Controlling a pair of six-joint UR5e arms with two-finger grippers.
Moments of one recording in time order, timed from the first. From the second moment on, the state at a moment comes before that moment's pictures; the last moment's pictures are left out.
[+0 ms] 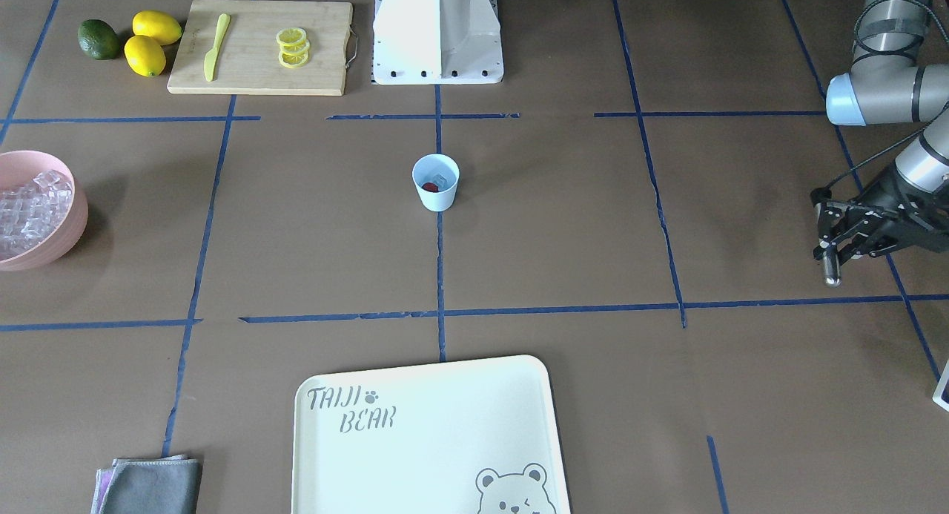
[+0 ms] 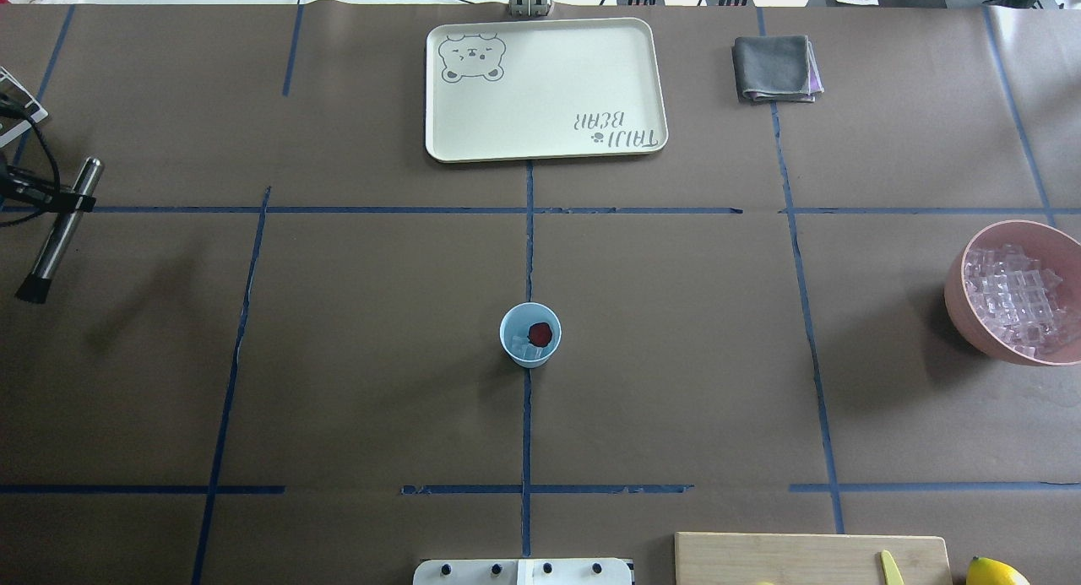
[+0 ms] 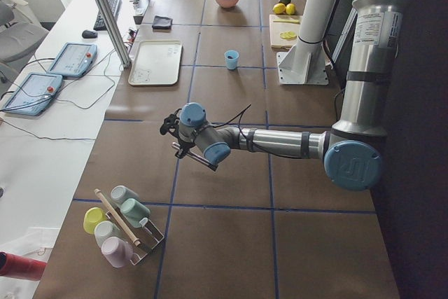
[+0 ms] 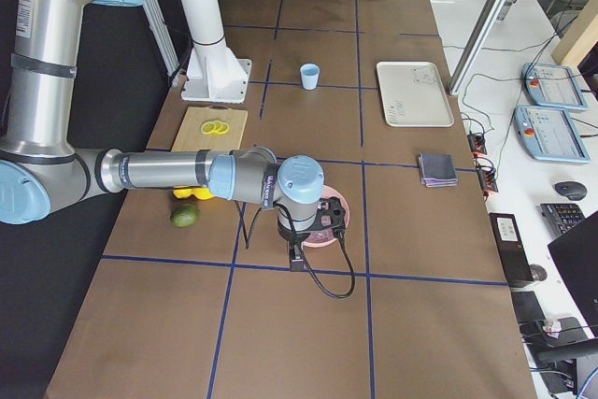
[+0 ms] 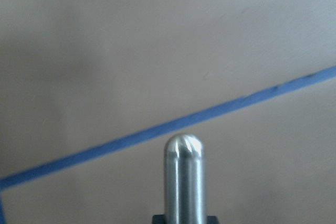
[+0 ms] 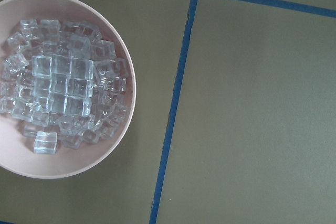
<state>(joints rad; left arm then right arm) -1.13 -1.67 -1.49 -2.42 -2.22 -0.40 1.60 -1.79 1.87 -1.77 2.34 -0.27</state>
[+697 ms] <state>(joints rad) -1.08 -1.83 -1.70 -2.51 -2.28 -0.61 1.60 -1.79 1.87 -1.77 2.34 -0.27</state>
